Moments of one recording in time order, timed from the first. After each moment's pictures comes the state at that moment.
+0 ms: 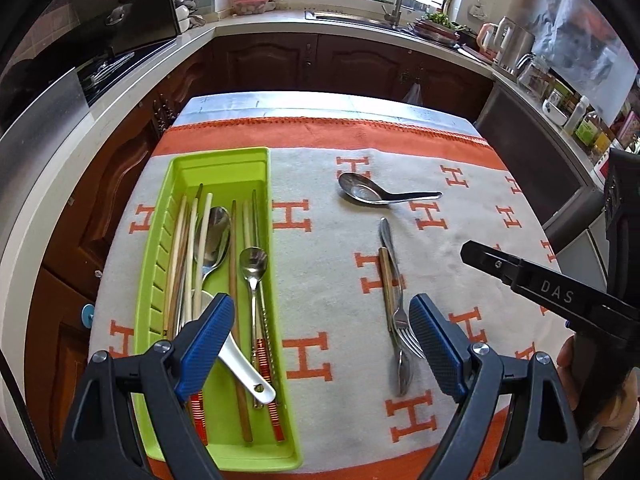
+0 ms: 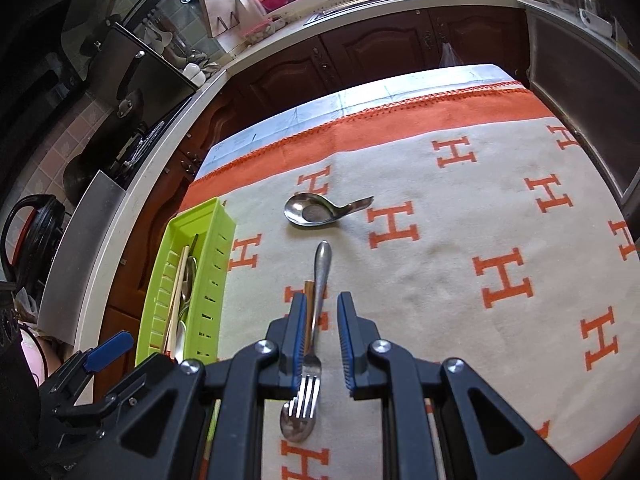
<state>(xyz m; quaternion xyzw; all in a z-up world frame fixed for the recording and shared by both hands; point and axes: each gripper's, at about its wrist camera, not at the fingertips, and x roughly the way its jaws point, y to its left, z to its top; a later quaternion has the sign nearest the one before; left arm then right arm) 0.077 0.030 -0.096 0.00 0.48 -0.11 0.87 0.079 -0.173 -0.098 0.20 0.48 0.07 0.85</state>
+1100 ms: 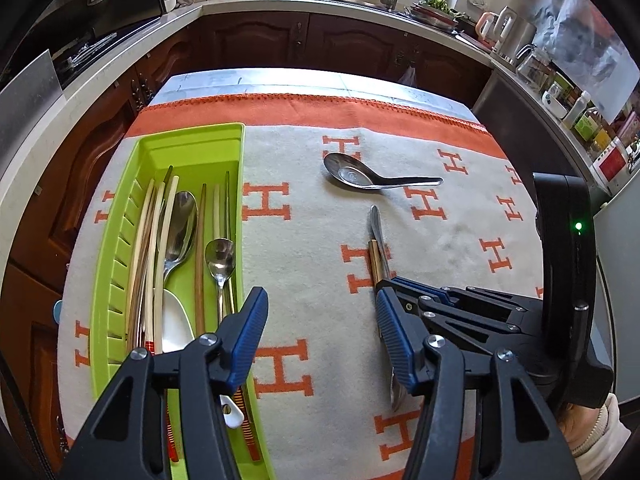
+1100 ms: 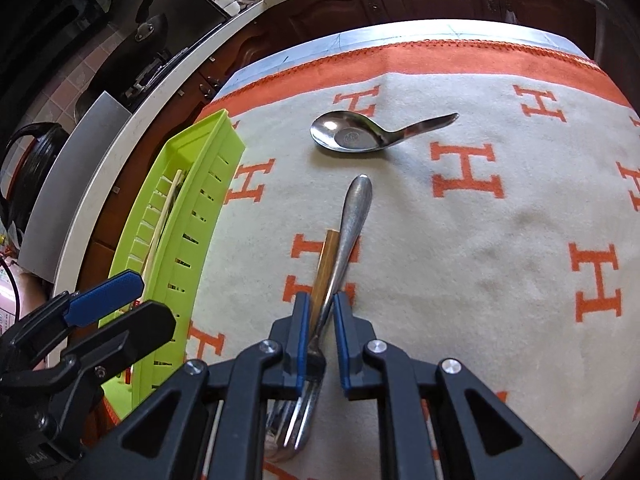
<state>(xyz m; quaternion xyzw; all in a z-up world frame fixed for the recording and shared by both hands) 0.098 0.019 -0.123 -0.02 0.51 -0.13 0.85 0.108 -0.133 -0.163 0.15 0.54 0.16 0.81</state>
